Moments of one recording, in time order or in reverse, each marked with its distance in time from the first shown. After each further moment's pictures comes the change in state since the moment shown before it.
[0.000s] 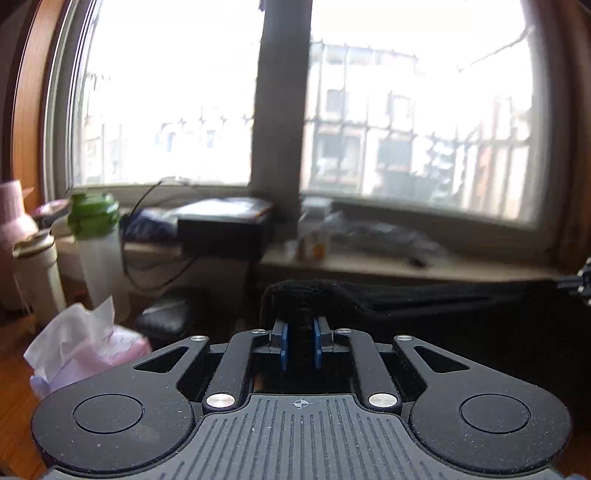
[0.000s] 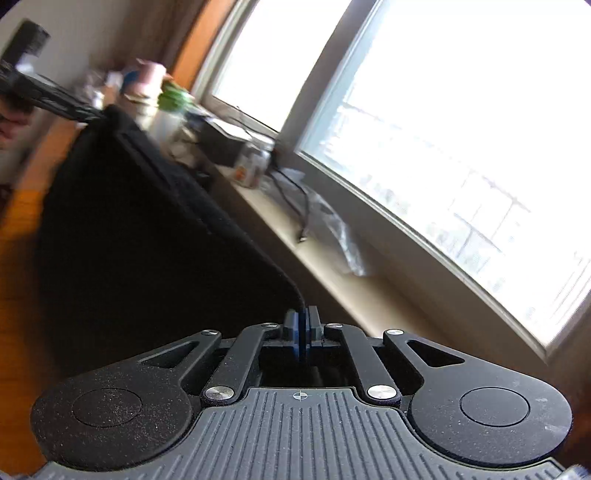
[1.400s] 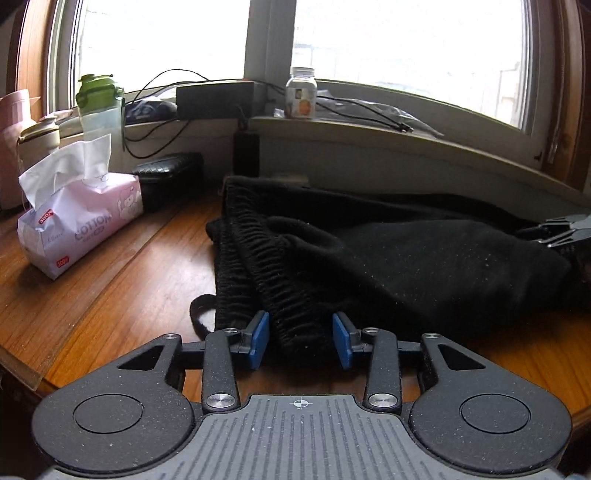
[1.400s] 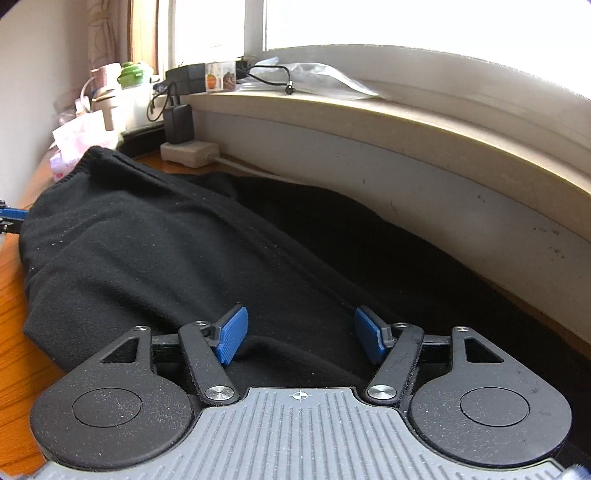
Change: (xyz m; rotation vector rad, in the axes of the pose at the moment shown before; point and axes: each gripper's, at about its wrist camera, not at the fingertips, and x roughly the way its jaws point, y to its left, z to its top) left arm -0.049 -0.015 -0.132 0.038 0.114 -0.055; right arm 0.054 -0.015 -0.105 0.357 0.091 0.183
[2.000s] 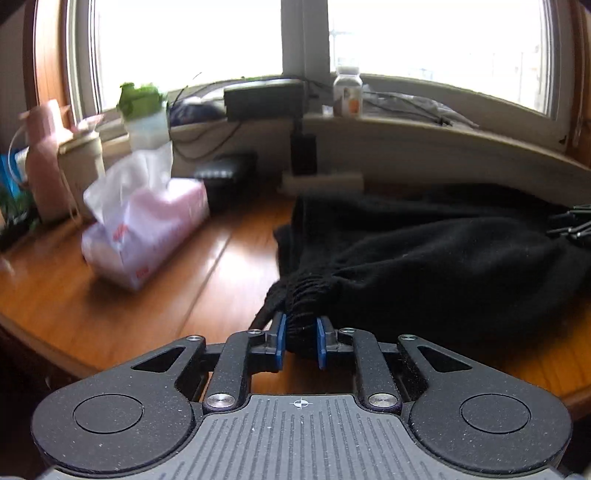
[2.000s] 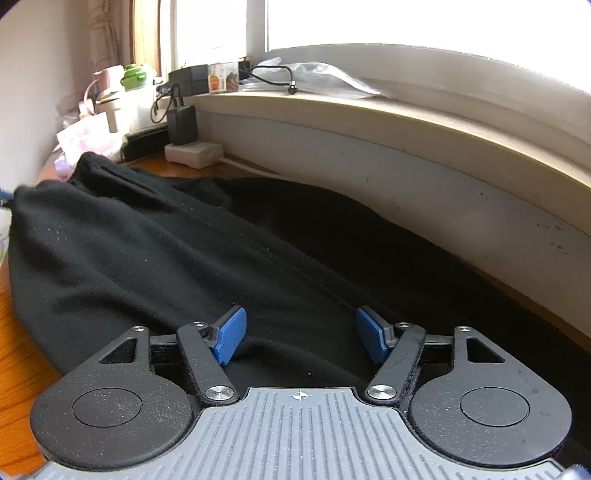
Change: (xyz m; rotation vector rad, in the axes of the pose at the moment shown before) left arm -0.035 0.049 0.009 0.011 0.055 0.087; right arm -0.001 -0.002 -0.001 0.010 0.001 0.019
